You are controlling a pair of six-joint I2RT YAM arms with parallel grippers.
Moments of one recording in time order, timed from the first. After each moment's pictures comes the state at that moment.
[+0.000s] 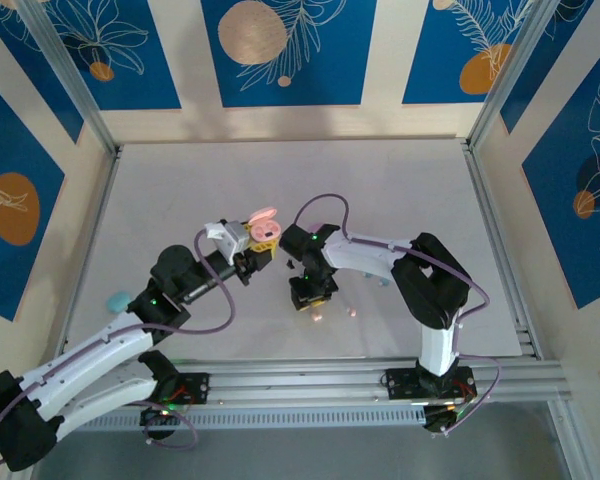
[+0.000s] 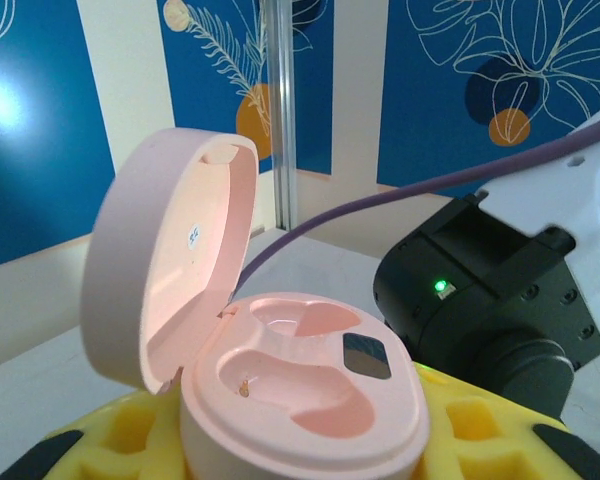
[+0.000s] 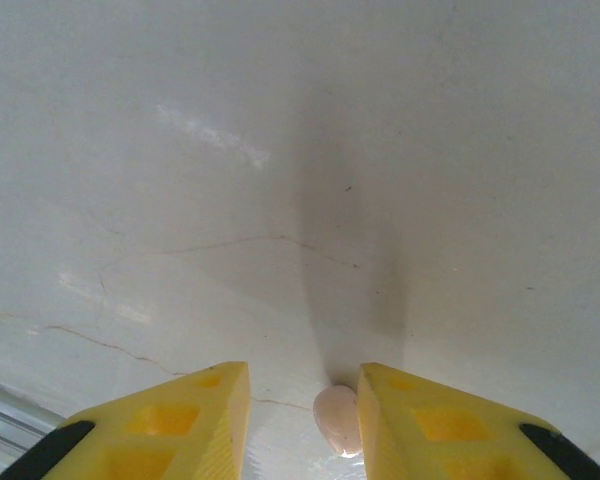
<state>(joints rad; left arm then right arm) -0.74 0.82 0.56 0.31 0.15 0.01 0.85 1.86 1.25 -0.94 -0.24 0.44</state>
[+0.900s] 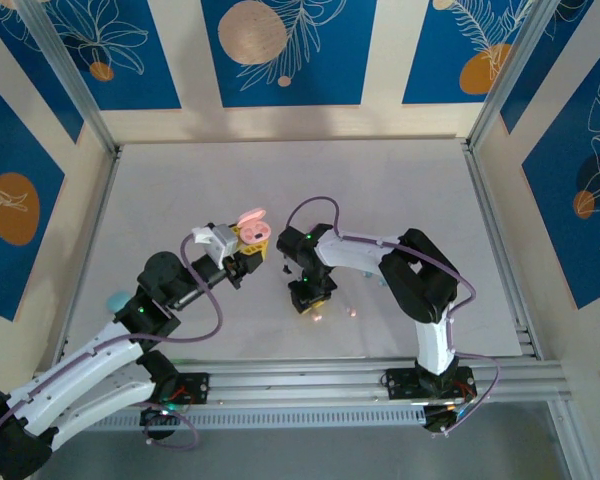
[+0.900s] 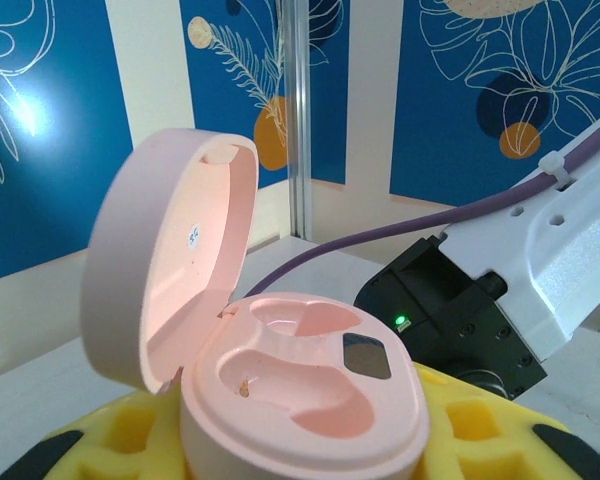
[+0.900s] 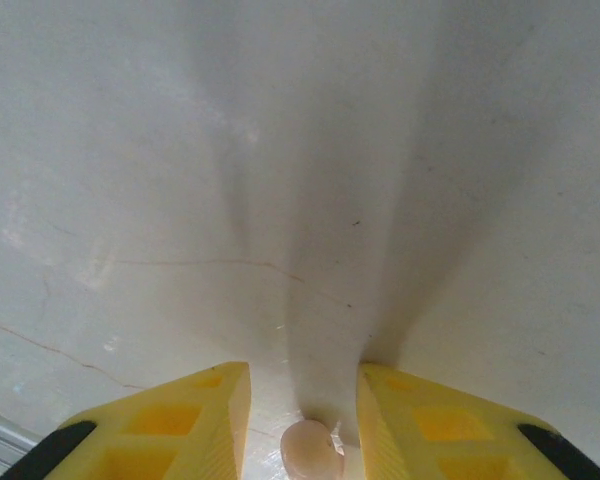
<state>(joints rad) -0.74 0.72 0.56 0.23 0.11 0.01 0.85 1.94 1.29 -0.98 -0.24 0.30</state>
